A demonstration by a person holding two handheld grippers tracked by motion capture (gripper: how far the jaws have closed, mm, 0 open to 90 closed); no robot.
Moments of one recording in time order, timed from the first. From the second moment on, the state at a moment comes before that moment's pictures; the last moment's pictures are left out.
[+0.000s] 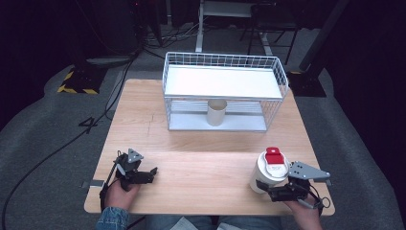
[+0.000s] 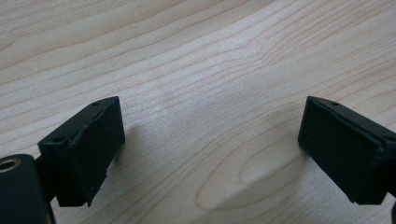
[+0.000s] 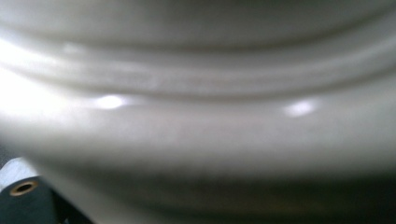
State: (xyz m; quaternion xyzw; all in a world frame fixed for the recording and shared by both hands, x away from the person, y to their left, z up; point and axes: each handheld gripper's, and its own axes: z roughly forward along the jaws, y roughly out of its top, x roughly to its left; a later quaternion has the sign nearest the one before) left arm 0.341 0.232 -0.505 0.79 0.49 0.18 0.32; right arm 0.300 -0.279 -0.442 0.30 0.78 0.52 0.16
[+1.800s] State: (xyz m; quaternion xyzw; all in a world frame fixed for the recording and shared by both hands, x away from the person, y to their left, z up) left arm 0.342 0.230 -0.506 0.79 0.49 0.18 0.32; right arm 0.377 -0.253 -0.316 0.30 0.78 0.52 0.18
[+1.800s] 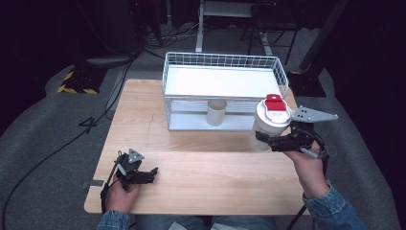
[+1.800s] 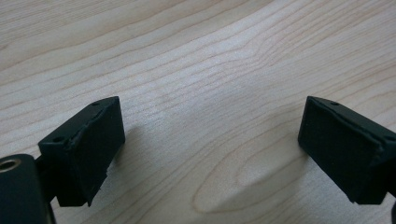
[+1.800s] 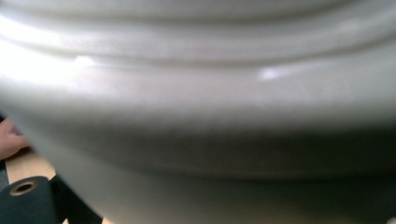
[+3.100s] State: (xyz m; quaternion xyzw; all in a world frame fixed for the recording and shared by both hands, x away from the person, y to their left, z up) left arm 0.344 0.230 -0.505 0.79 0.50 0.18 0.32; right arm 0.468 -0.194 -0.246 0.33 0.76 0.51 0.22
